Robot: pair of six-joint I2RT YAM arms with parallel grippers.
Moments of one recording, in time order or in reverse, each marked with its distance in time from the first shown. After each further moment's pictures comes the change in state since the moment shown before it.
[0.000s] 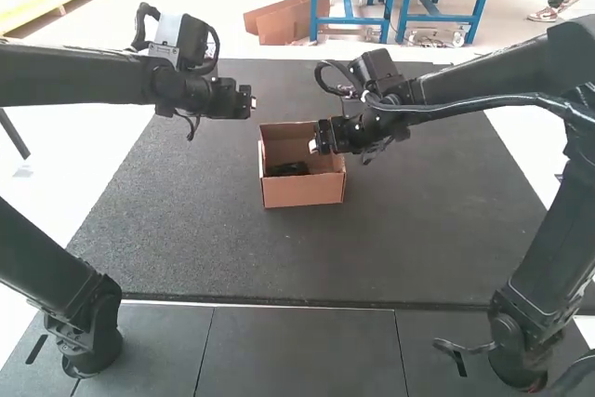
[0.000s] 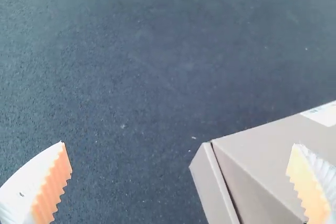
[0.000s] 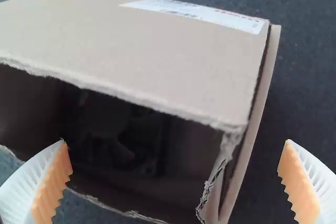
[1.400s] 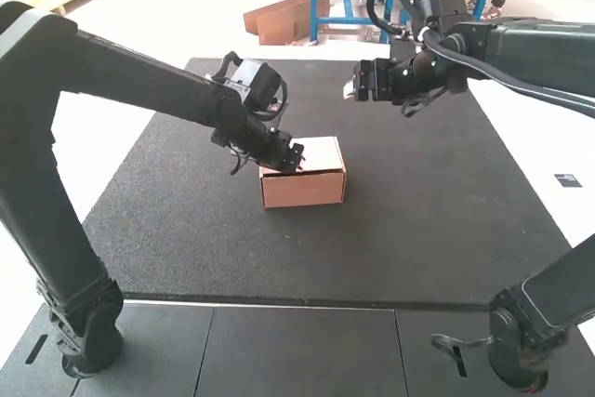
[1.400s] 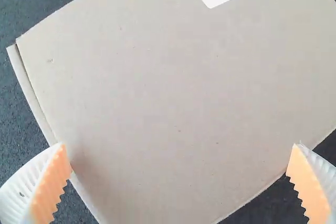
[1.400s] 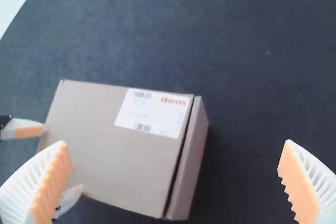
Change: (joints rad) left arm -0.240 0.266 0.048 -0.083 0.030 0.049; right arm -0.144 -0.259 0.106 -0.241 -0.047 -0.001
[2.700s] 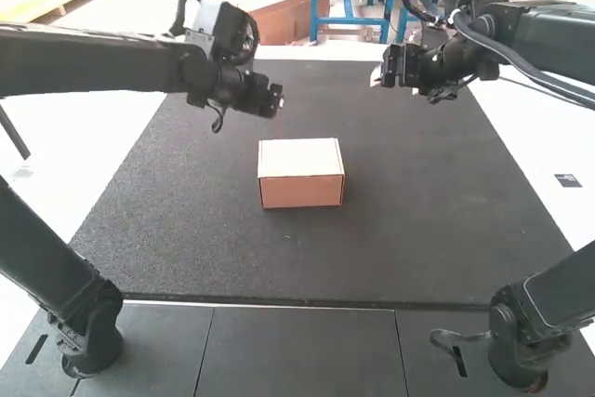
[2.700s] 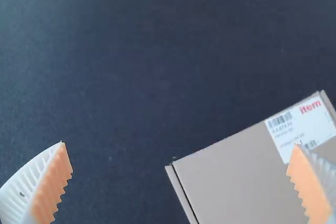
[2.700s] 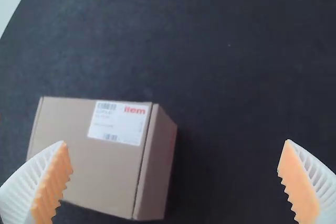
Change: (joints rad) left arm 0.072 -0.221 0.095 0.003 -0.175 0.078; right arm -0.138 -0.030 0.050 -0.086 -0.043 0.037
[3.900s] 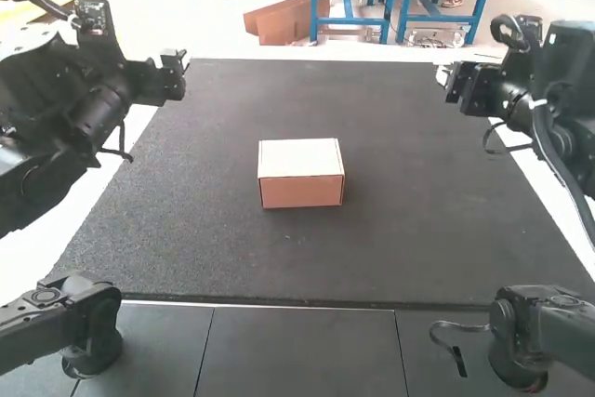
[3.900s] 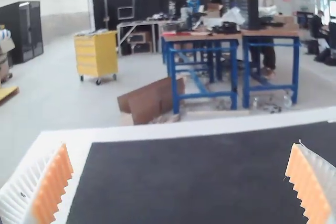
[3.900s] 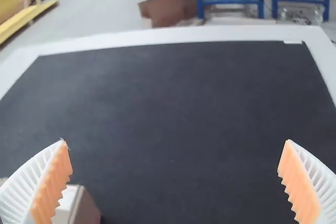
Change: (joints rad) left arm 0.119 -0.867 -0.582 0.454 -0.082 0.146; right arm -0.177 -0.629 -0.579 0.465 0.086 -0.104
